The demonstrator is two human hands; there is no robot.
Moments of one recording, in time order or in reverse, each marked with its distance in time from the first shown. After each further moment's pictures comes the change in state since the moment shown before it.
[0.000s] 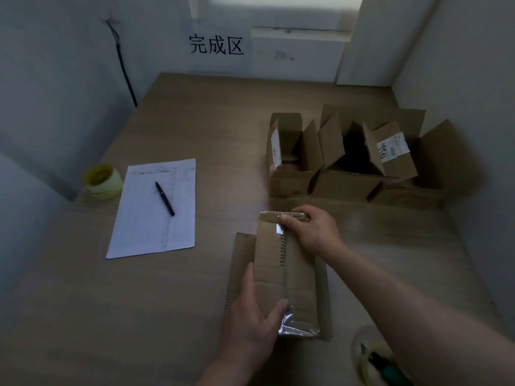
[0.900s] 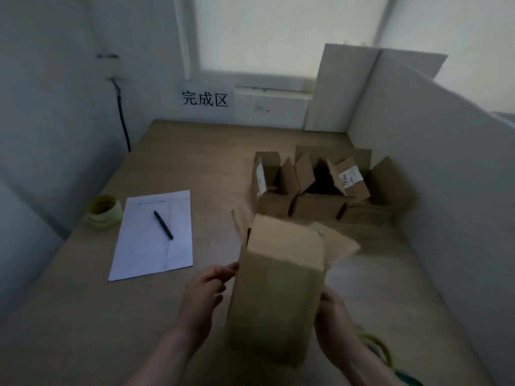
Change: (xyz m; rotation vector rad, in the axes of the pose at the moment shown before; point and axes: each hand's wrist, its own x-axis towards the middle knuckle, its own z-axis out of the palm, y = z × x) left_hand 0.007 0.013 -0.096 -0.604 -0.144 -0.067; right_hand -0.183 0.022 -0.006 0.881 -0.009 0.068
